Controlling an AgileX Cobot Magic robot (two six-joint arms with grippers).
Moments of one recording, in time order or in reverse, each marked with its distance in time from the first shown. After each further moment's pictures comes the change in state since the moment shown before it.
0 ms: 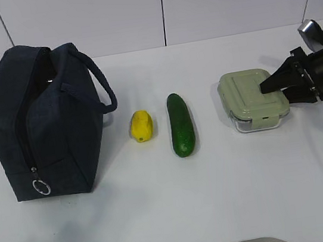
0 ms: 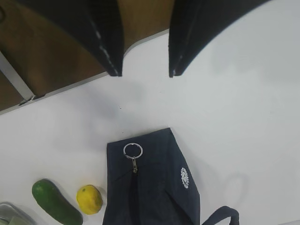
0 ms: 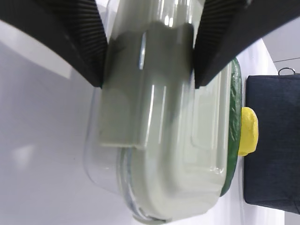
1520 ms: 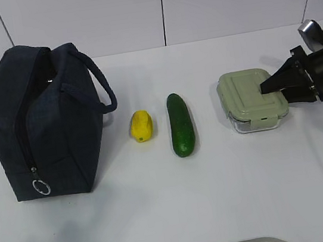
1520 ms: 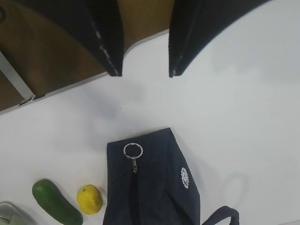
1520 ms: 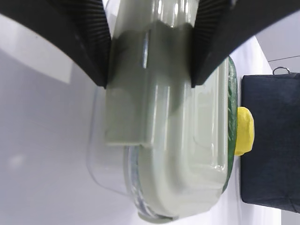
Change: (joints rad) left arm 0.000 0.000 0.000 0.000 0.000 0.000; right arm 0.000 0.000 0.000 0.004 0.008 0.021
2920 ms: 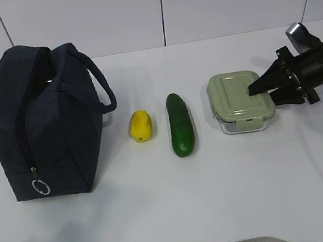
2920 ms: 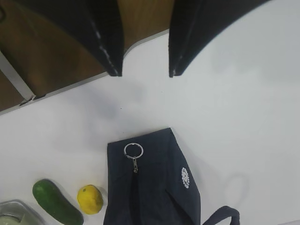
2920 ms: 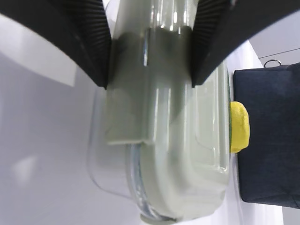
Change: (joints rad) left arm 0.000 0.000 0.000 0.000 0.000 0.000; right arm 0.051 0.000 0.000 0.017 -0.013 0.081
